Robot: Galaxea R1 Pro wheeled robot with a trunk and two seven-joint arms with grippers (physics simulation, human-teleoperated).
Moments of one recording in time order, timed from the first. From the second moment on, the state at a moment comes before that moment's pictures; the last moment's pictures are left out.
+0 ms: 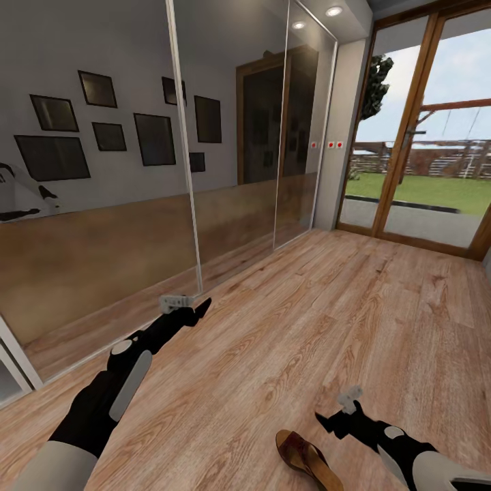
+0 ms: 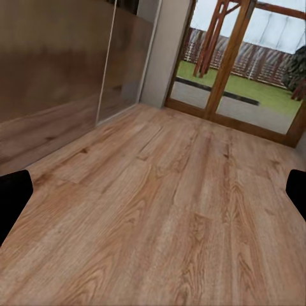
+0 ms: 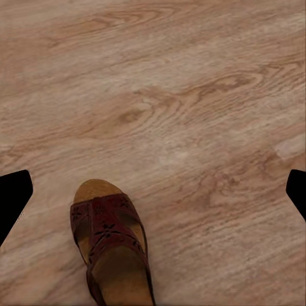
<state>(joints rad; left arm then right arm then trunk) -0.54 0.11 -0.19 -1.24 0.41 0.18 -0.26 -0.68 -0.17 -0.03 -0.03 0.26 -0.36 0.45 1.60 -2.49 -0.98</state>
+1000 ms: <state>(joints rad) -0.54 0.11 -0.19 -1.24 0.37 0.19 -0.26 -0.68 -0.19 -0.03 -0.03 0.26 -0.36 0.49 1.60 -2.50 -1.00</state>
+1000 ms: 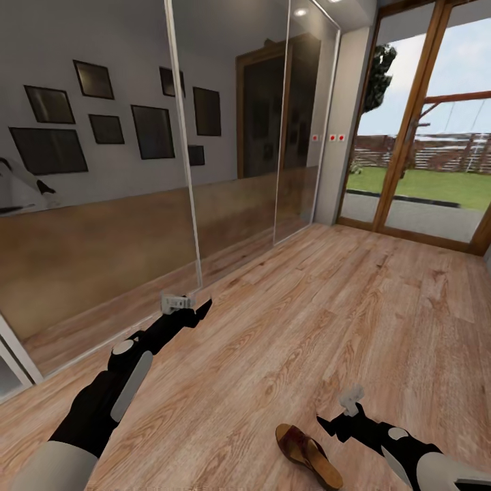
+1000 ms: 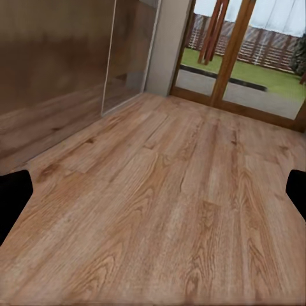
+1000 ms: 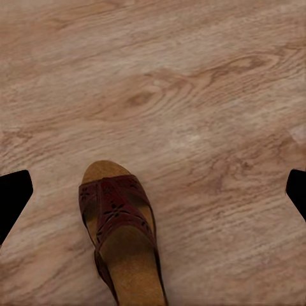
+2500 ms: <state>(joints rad) -0.54 0.10 -0.19 -1.24 0.37 0.19 -0.26 -0.68 -0.19 -0.03 -0.03 0.26 -0.36 0.49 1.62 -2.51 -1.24</state>
